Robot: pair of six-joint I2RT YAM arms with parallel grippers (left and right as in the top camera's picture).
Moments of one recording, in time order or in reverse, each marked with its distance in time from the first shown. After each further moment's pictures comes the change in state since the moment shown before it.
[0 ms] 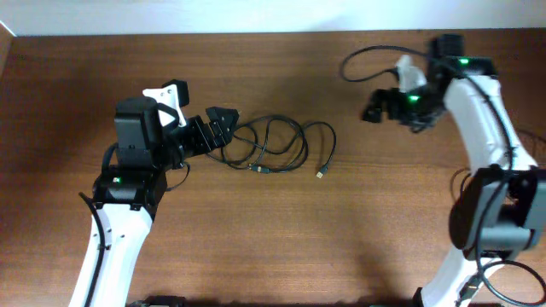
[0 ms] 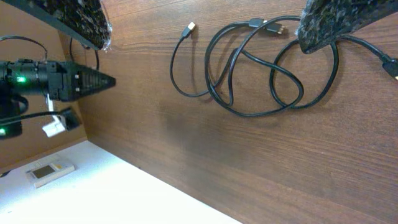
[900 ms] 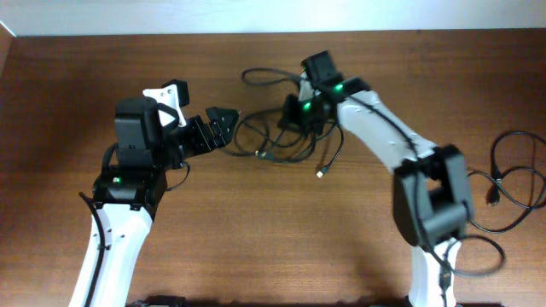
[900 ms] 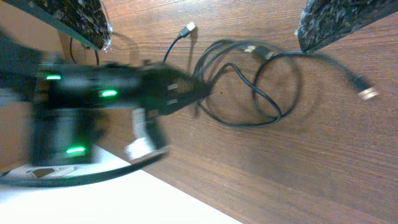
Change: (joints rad) left arm 0.000 0.000 0.000 0.000 0.000 0.000; right arm 0.406 0.132 -0.003 0.400 -0.062 0.685
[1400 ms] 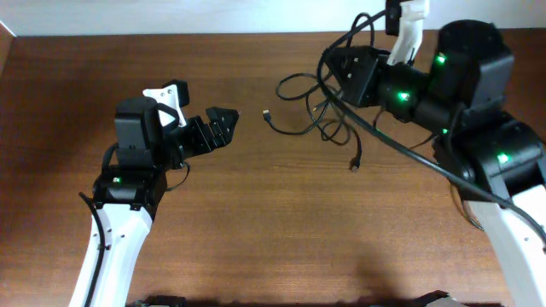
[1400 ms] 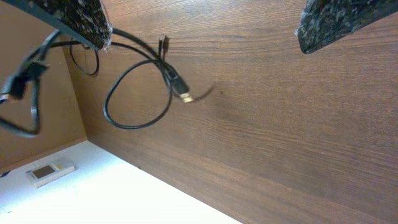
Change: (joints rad) left arm 0.000 0.000 0.000 0.000 0.000 0.000; right arm -0.027 -0.753 0.018 0.047 0.087 -0.071
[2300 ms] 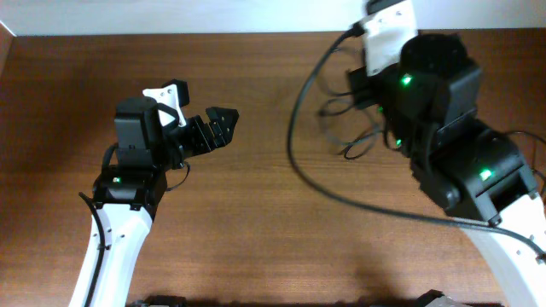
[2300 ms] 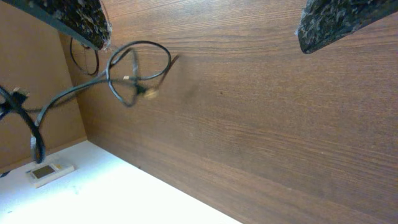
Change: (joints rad) left arm 0.000 0.000 0.000 0.000 0.000 0.000; right arm 0.193 0.018 0.058 -0.048 0.743 -0.763
